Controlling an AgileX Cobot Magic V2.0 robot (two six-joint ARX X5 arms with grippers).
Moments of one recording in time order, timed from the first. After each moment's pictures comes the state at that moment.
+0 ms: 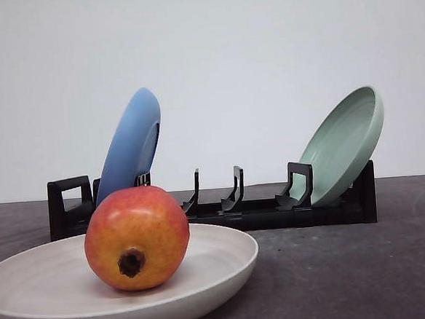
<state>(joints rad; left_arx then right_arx) 0.00 0.00 0.02 -0.18 -0.05 -0.05 0.00 0.01 0.02 -0.16 0.05 -0.03</state>
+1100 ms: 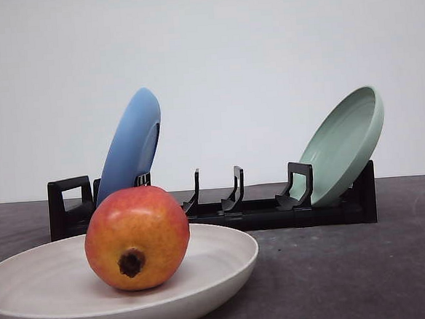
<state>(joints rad) 0.00 0.00 0.02 -0.18 -0.05 -0.05 0.00 0.01 0.02 -0.16 0.05 -0.03</state>
